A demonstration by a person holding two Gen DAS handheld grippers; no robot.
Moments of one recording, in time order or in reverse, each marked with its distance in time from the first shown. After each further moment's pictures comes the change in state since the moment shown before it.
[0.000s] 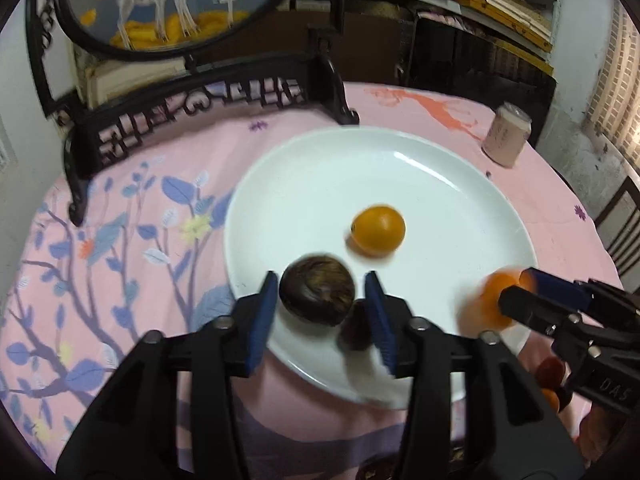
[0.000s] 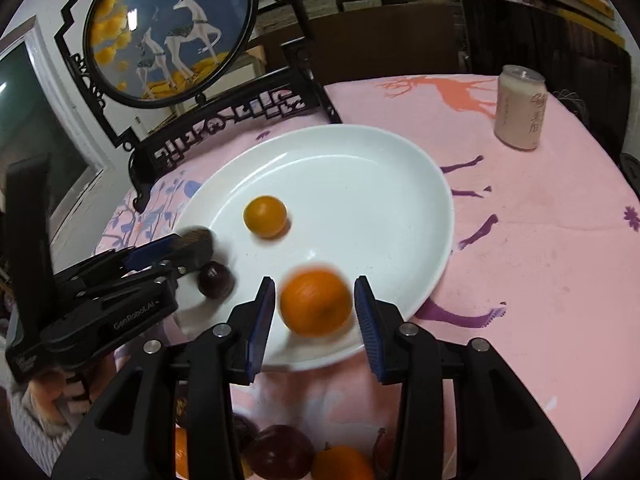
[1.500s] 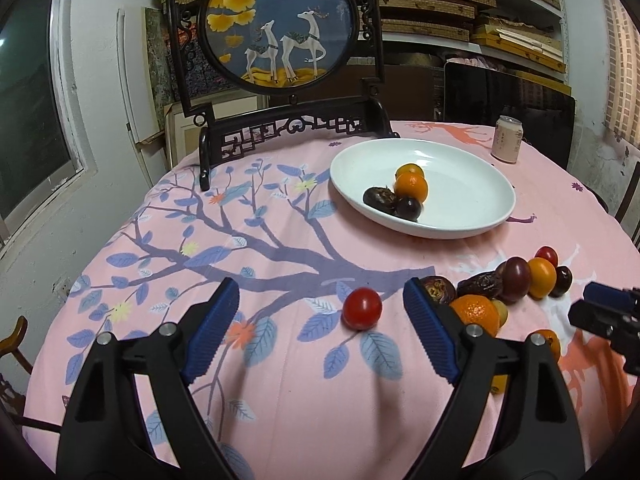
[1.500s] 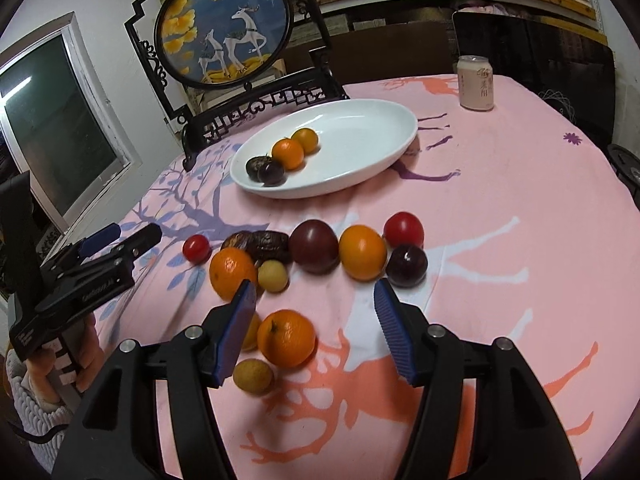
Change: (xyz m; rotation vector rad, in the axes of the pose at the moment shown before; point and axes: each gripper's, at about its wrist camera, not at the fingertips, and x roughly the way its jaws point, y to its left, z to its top) left arm -0.138 0.005 -0.133 -0.016 -0.237 0.231; right arm -0.102 0.023 -0.130 -0.014 -0.081 0.031
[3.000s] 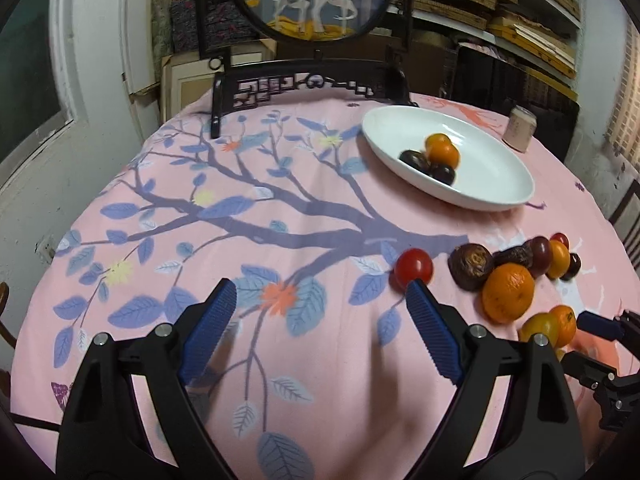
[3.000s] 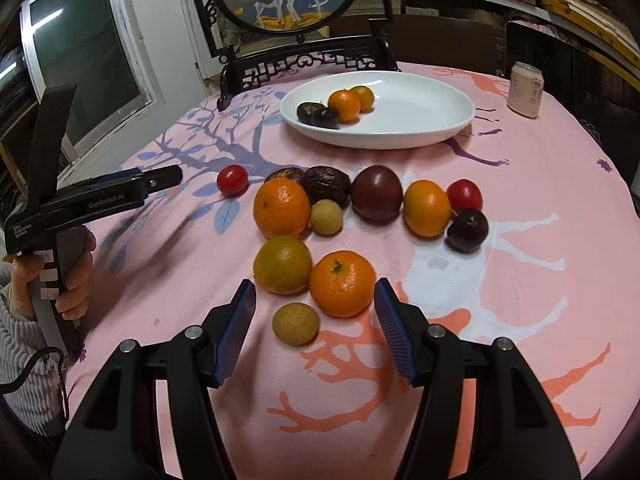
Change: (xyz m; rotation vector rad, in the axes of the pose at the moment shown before) left arm 0.020 0.050 -0.015 -0.067 0.132 -0.081; right arm 0.014 0.044 -0.027 -0.204 0.108 0.006
